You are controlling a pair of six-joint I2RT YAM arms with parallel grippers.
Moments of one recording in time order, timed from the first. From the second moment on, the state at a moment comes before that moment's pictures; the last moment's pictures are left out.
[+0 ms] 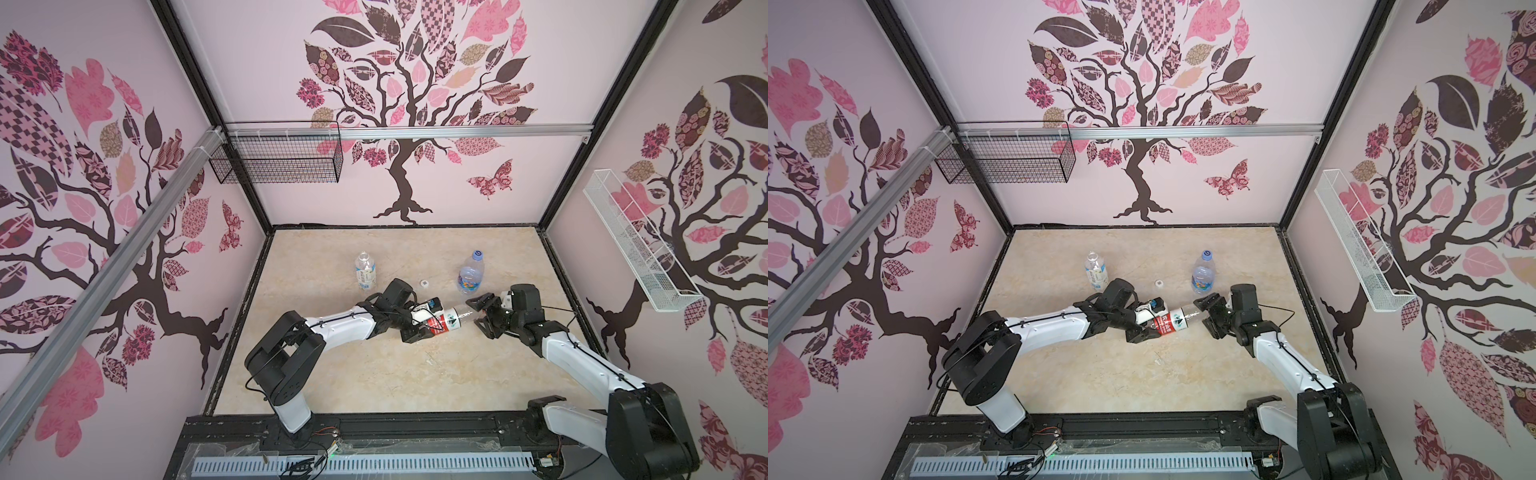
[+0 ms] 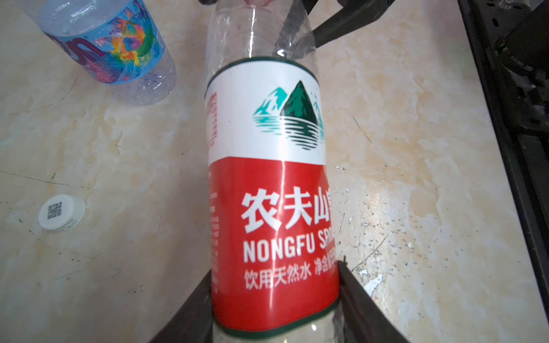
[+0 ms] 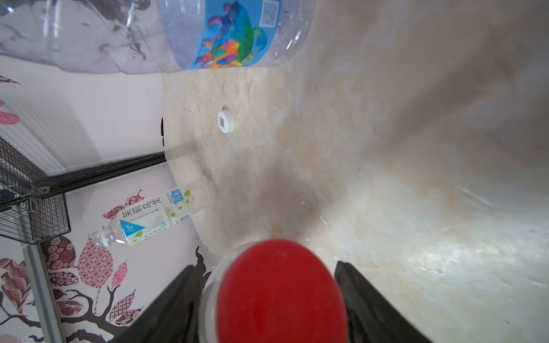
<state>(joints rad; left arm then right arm) -0.75 1.70 0.96 -0.05 0.47 0.45 0.19 1.15 0.55 -0.12 -0.45 1.22</state>
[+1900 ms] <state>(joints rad) -0.39 0.99 0.63 -0.16 0.07 -0.08 0.08 1.50 1.05 -0.07 0.12 -0.06</state>
